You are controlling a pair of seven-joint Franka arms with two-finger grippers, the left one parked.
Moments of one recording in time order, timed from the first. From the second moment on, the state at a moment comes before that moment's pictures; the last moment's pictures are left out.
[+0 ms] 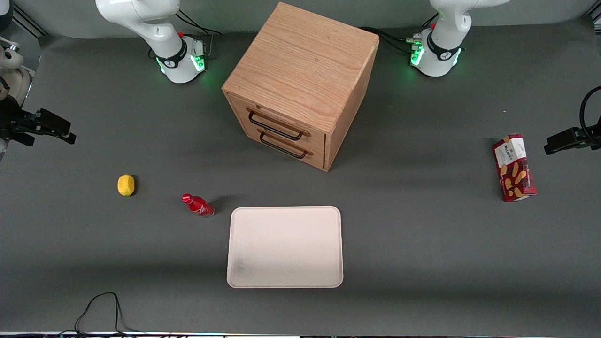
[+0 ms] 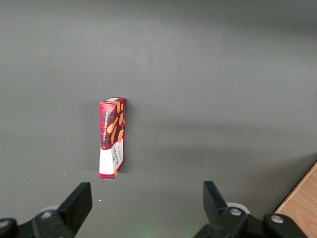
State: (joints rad) arm 0.12 0.03 -0.14 -1.49 0.01 1.53 -0.03
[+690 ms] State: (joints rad) arm 0.26 0.22 -0.14 -1.31 0.02 1.54 0.11
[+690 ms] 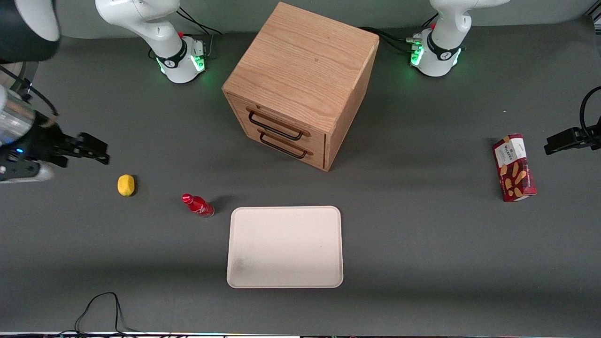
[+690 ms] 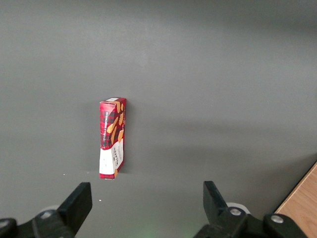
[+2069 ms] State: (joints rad) arm 0.36 0.26 -0.15 -1.54 0.04 1.82 0.23
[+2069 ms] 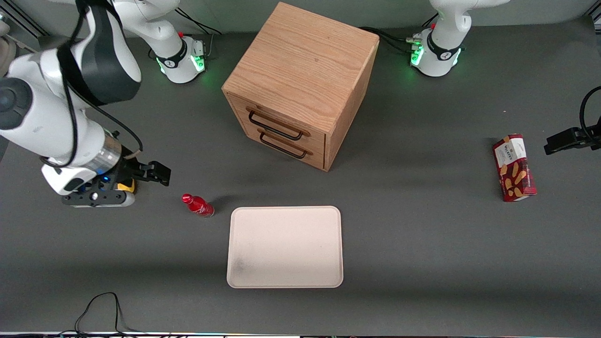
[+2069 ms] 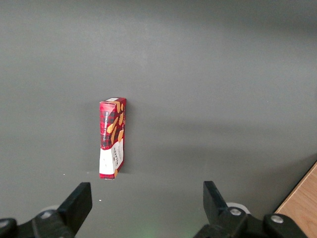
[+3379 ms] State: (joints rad) arm 0.36 0.34 -0.11 -1.95 0.04 2.39 0.23
